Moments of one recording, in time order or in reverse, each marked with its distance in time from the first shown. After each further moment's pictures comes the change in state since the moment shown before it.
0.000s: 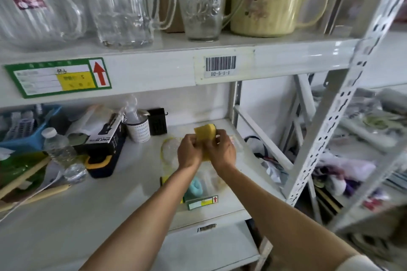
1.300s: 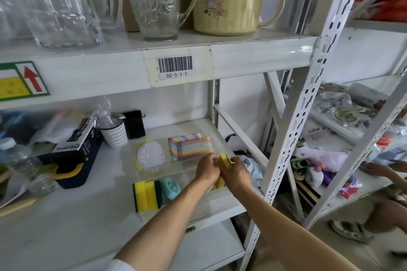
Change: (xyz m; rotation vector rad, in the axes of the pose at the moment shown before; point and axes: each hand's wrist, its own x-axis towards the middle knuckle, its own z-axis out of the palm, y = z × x) left_hand -0.043 0.000 0.105 0.144 -0.420 0.010; right_hand -0.002 0.111 -0.061 -0.224 -0.097 0.276
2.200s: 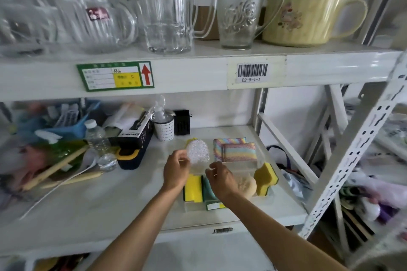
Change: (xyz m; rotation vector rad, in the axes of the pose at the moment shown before) left_hand -0.063 -0.083 -0.169 -0.098 0.494 -0.056; right_hand -0.063 -0.091 0.086 0.024 -0.297 -0.398
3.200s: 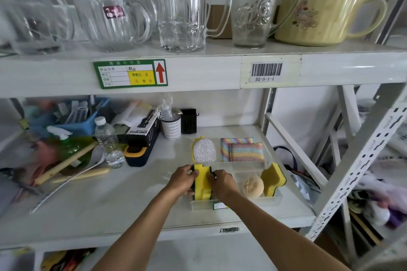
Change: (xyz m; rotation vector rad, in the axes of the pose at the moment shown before) left_hand -0.004 -0.023 -0.009 -0.054 -0.395 -0.296; right_hand 0.002 -0.009 0.017 -0.084 -0.144 0.112
